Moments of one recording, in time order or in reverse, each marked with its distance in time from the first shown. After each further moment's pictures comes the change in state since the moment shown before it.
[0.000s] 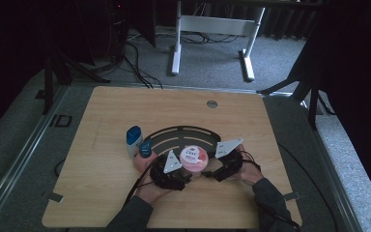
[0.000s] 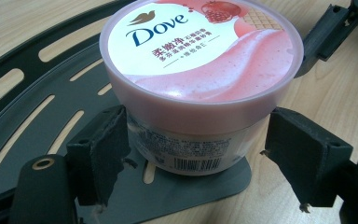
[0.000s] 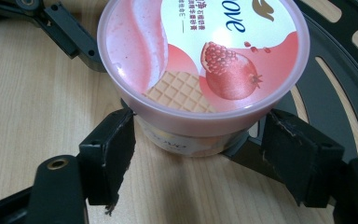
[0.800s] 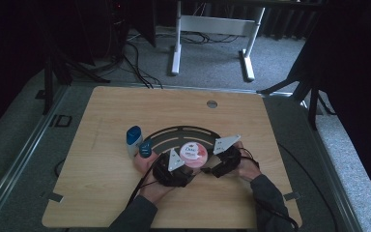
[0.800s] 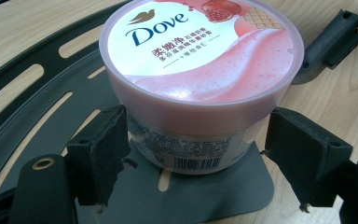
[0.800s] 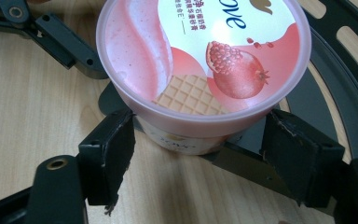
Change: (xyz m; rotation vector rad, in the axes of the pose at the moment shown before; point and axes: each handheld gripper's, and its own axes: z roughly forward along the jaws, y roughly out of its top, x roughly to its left) left arm -0.002 0.004 0.011 0.009 0.087 -0.042; right arm -0.012 0.003 0.006 0.018 -0.026 0.006
